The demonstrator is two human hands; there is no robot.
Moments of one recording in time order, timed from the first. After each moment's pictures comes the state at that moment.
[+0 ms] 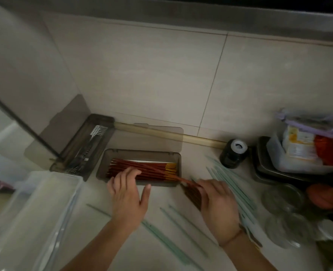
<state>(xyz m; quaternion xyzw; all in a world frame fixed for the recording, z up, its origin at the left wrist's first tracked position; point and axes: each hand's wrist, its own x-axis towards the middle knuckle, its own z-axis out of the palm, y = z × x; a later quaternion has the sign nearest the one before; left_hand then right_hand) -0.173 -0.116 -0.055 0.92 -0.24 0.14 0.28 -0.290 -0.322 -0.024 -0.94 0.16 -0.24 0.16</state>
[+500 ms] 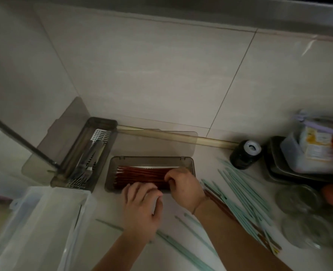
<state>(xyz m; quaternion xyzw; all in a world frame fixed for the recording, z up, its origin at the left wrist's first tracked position) -0.149 -0.102 -0.076 0.86 -0.34 0.18 0.32 -0.166 -0.269 -0.043 -0.95 0.09 -0.04 0.28</state>
